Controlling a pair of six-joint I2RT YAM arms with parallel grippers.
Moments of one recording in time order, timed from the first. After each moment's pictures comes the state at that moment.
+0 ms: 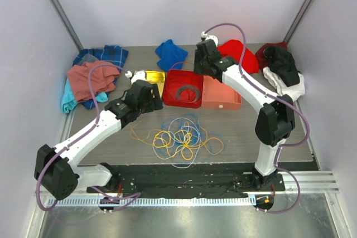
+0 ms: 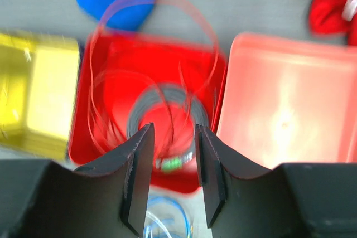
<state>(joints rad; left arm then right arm) -0.62 1.23 0.99 -0.48 -0.30 -0.65 0.53 1.84 1.64 -0.52 0.26 0.42</state>
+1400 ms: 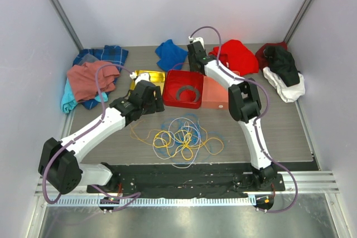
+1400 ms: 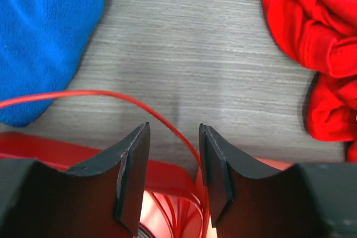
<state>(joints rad) -0.62 1.29 0.99 -0.49 -0.29 -0.63 0.47 2.40 2.08 -0.42 0.36 0.16</state>
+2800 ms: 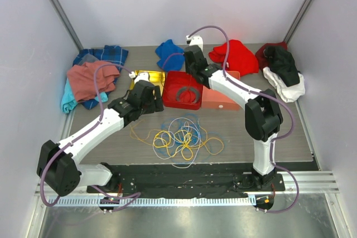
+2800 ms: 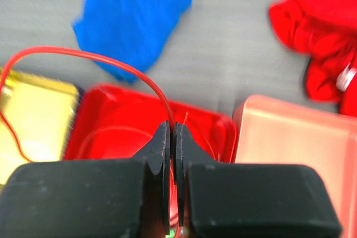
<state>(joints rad) -0.62 1.27 0.98 -0.49 -0.29 -0.61 0.60 1.97 1.67 -0.20 0.44 0.24</state>
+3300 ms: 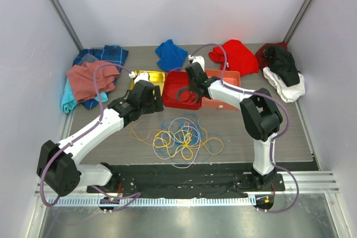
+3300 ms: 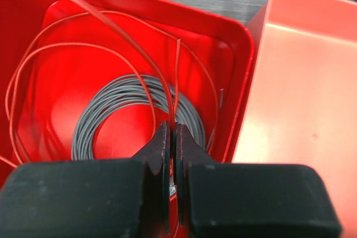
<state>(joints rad) -0.62 1.27 0.98 -0.49 -0.29 -0.61 0.61 1.97 1.41 -0.19 0.38 0.33</state>
